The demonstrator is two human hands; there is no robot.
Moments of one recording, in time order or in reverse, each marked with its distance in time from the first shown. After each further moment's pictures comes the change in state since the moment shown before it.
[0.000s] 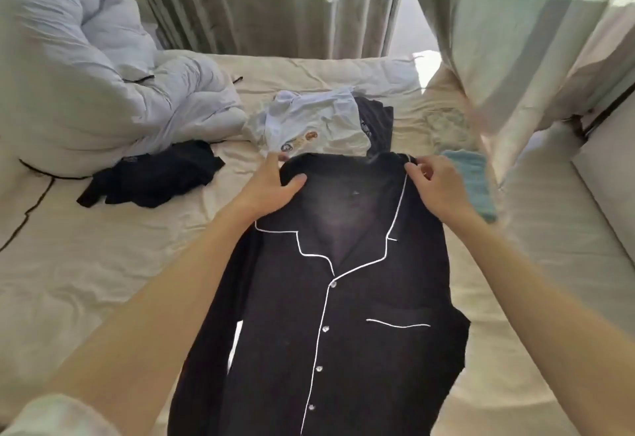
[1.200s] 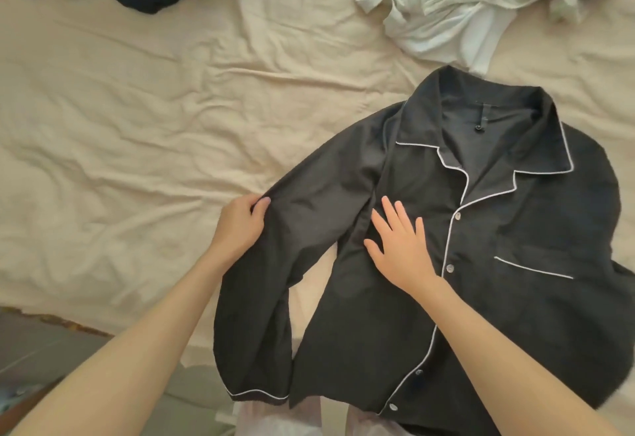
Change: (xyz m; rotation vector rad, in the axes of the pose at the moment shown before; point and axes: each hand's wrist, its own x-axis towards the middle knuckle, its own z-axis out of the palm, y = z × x) left_hand -0.051 -0.409 0.106 -0.020 -0.079 -0.466; right_hand -0.158 0.132 0.387 -0.686 -0.876 -0.039
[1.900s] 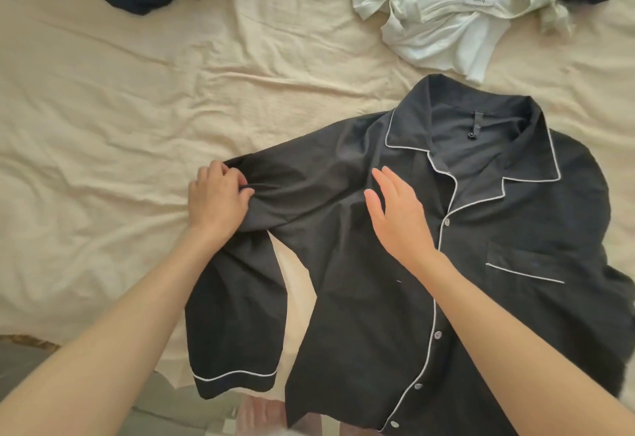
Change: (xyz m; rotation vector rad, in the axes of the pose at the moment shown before) left_hand 0.038 0.003 -0.023 0.495 0.155 0.113; right_hand 0.032 -0.022 -0.042 0.353 0.352 0.019
